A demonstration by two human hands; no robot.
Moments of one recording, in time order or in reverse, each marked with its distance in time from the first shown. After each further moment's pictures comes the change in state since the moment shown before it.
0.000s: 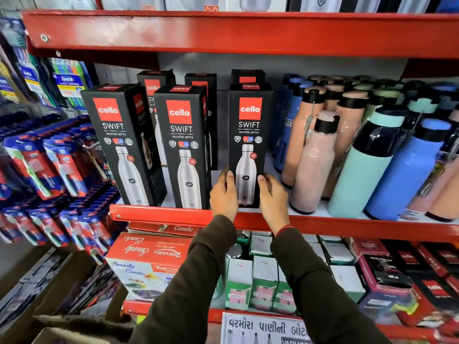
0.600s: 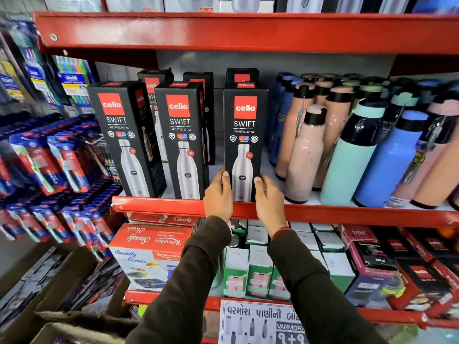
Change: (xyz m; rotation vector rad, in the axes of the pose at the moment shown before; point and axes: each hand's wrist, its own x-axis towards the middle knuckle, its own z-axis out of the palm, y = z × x) left_hand -0.038 0.006 -0.024 0.108 -0.028 0.104; right_hand -0.046 -0.018 -0.018 -0.085 -0.050 -0.006
